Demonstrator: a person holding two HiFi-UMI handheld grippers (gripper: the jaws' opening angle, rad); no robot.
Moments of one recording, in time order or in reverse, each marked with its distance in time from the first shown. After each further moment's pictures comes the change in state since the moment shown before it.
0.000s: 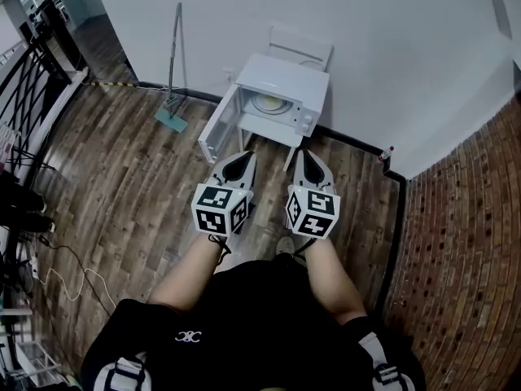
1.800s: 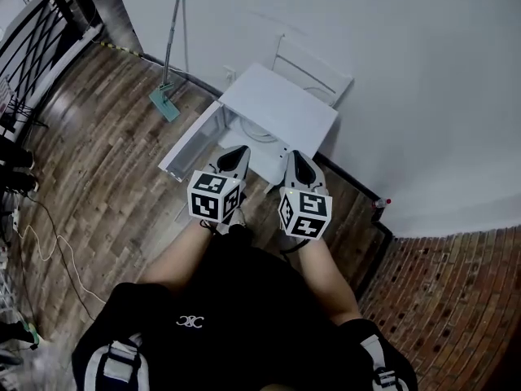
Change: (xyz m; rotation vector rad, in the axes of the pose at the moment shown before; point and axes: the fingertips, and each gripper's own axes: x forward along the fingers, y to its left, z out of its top) left arm 0.309 0.091 0.000 -0.114 0.101 0.197; right arm 0.288 -0.137 0.010 -0.078 0.153 0.271
